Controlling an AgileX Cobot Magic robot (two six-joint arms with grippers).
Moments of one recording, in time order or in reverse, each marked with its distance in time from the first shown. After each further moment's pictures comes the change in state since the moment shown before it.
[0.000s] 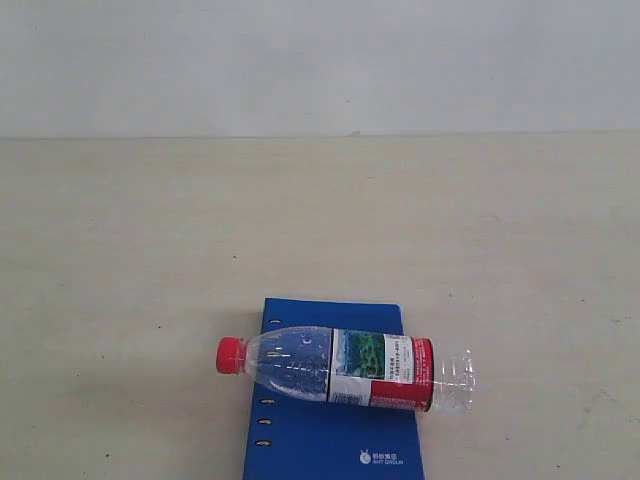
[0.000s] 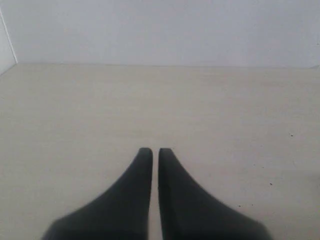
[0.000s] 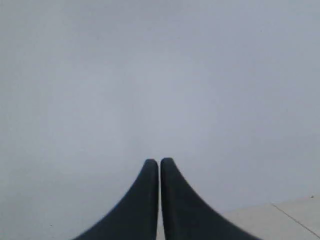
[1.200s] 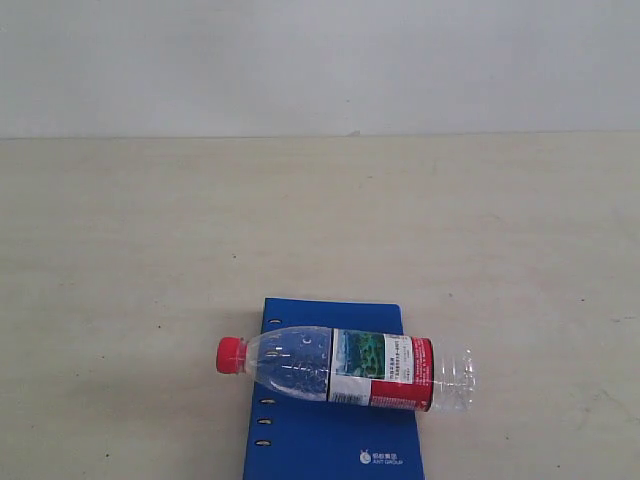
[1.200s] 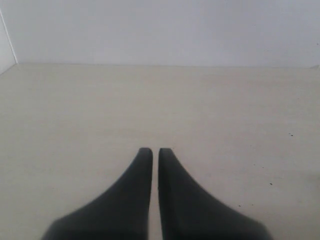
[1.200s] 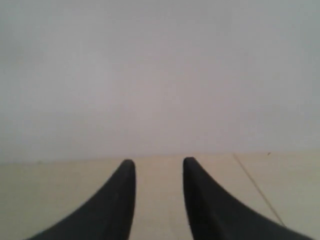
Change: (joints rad) left arm 0.000 0.000 0.000 0.000 0.000 0.000; right arm 0.000 0.477 -0.774 -0.155 0.735 -0.038
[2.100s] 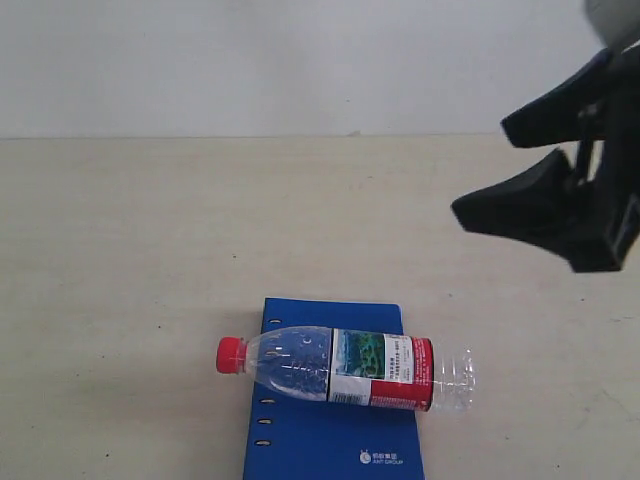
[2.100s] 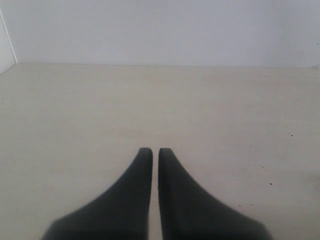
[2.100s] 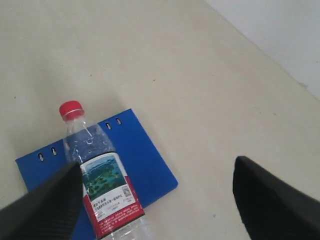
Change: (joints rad) left arm 0.000 0.000 0.000 0.000 0.000 0.000; right arm 0.314 0.573 -0.063 0.886 0.298 -1.305
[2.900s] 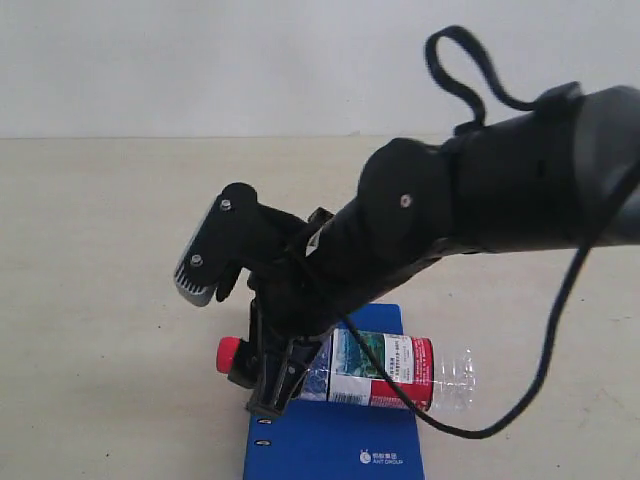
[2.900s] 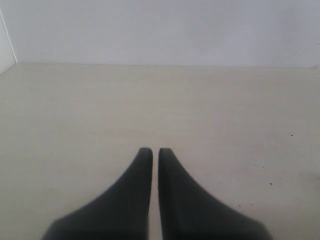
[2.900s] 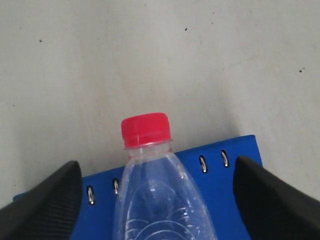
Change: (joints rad) left arm 0.000 0.000 0.000 0.000 0.000 0.000; right arm 0.641 0.705 -0.213 -0.413 -0.417 0.401
